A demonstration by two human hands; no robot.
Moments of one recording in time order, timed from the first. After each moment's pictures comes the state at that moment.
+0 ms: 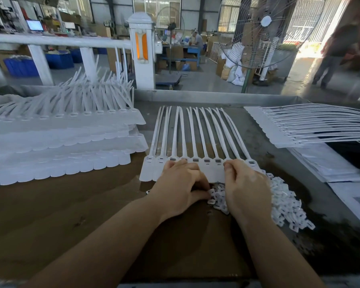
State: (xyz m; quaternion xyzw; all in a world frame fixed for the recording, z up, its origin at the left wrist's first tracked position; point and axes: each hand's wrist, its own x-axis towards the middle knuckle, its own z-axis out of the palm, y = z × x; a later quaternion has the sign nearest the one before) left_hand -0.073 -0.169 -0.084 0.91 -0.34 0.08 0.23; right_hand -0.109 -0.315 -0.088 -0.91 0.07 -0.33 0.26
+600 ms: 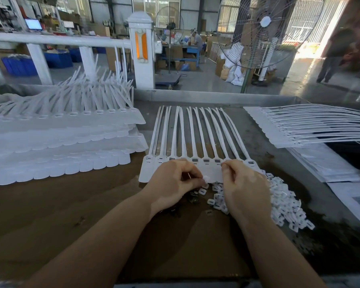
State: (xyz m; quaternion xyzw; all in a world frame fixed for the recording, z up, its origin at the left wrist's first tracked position) left_hand -0.071 -0.160 -0.076 0.88 -0.25 0.00 0.41; right_hand -0.112 -0.315 -0.087 -0.91 0.04 -0.32 0.27
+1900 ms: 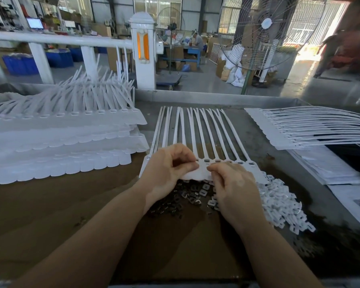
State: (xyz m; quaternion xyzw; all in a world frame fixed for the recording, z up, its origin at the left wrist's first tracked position) left_hand -0.066 -0.152 -0.067 0.82 -0.23 0.07 0.52; right_hand -0.110 -0.309 -0.091 -0.92 -0.07 -0.30 0.25
